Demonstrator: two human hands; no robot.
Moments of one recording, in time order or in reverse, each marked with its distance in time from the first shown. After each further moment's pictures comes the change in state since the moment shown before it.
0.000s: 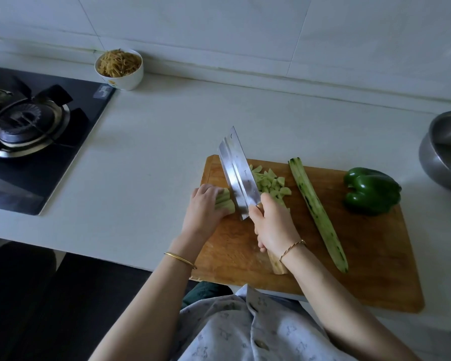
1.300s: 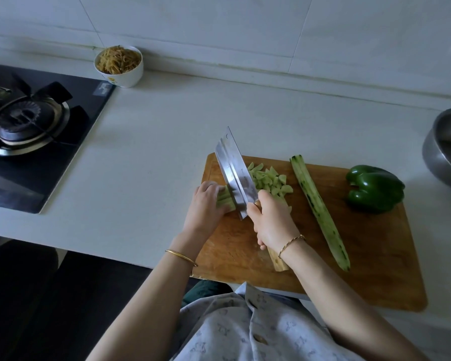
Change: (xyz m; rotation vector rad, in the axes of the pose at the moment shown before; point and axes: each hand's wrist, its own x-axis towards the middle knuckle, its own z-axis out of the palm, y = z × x) left_hand 0.002 -0.002 0.002 -0.026 -0.007 0.017; right_hand 0.001 -0.008 0.000 -0.076 -0.021 -0.012
